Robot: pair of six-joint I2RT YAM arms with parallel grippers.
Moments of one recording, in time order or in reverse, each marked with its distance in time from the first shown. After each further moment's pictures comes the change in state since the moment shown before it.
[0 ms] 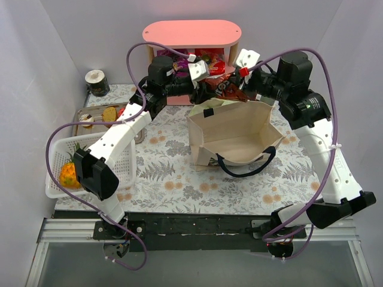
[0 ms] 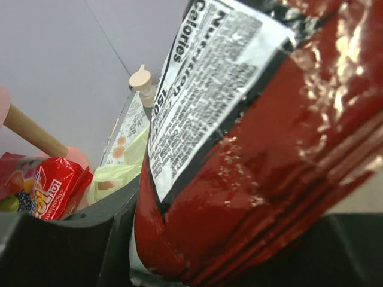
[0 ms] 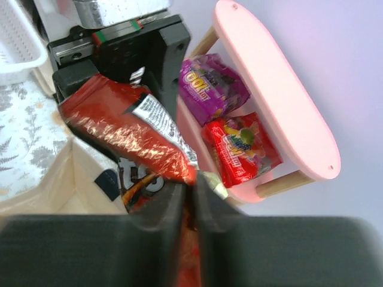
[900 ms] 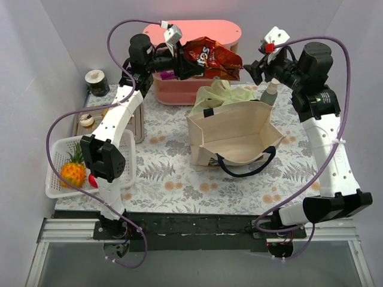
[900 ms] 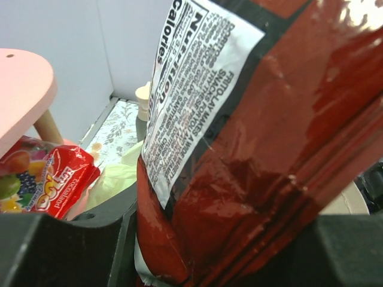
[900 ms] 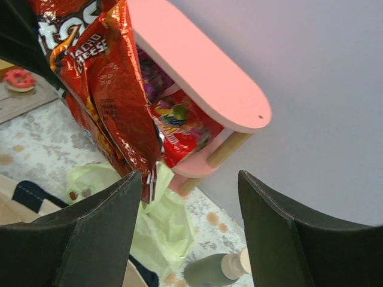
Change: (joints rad) left arm 0.213 0.220 0.305 0.124 0.243 -0.513; right arm -0.206 0.010 -0.014 0.192 0.065 0.191
